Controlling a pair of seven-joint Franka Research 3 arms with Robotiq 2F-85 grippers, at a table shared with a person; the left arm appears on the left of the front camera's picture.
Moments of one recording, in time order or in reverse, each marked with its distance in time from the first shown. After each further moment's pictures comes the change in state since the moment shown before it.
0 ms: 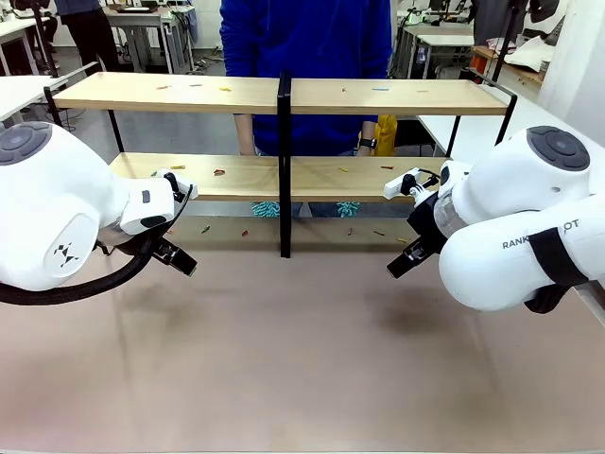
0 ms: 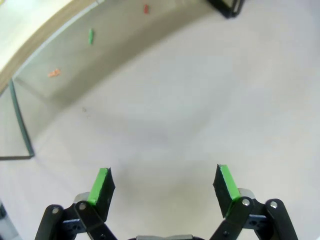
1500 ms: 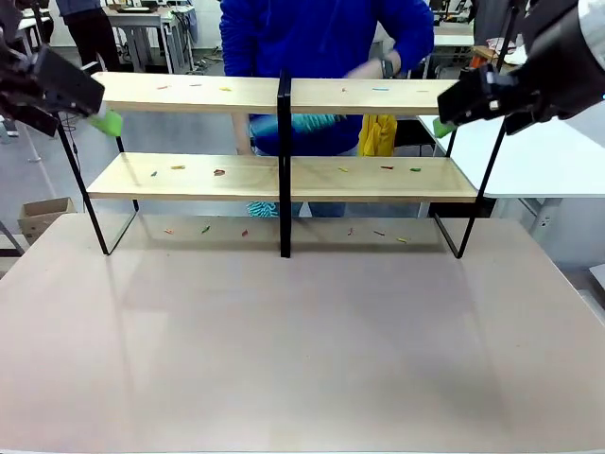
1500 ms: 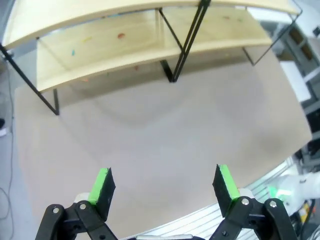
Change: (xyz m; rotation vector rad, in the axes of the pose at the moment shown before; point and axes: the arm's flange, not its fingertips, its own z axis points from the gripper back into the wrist) left arm 0.017 -0.034 0.323 -0.065 -0.224 0.377; right arm 0.039 0.059 0.301 -0.107 -0.263 -0.507
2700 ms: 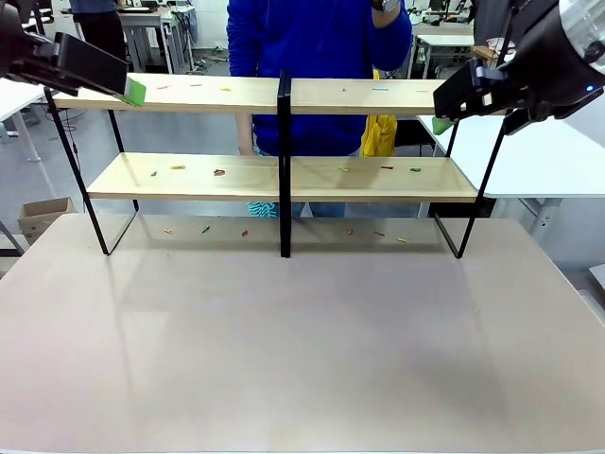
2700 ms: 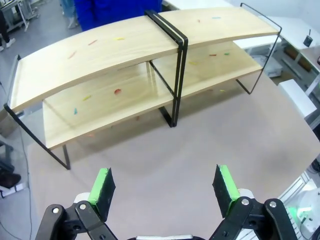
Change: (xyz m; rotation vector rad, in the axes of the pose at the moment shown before) left arm -0.001 -0.019 -0.004 0.008 -0.234 -0.186; right arm 0.010 -0.009 -0.018 -0.033 0.035 -0.039
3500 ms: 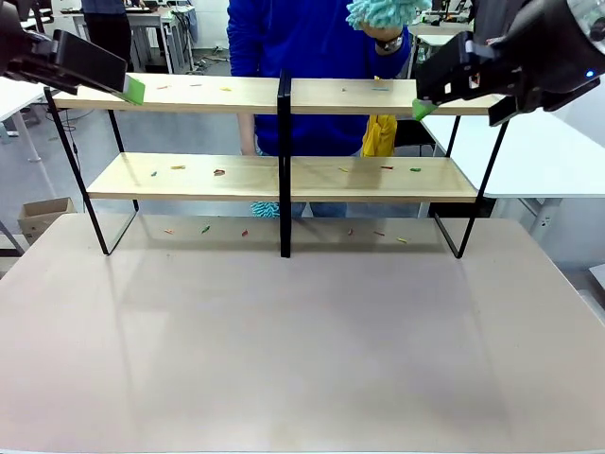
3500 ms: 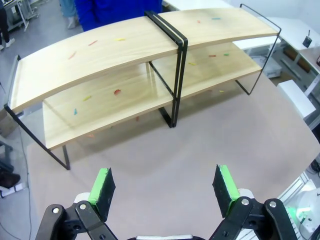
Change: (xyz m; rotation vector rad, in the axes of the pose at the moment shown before) left arm 0.001 0.001 0.001 -0.002 -0.001 0.002; right arm -0.015 0.040 0.043 0.077 -0.063 -0.031
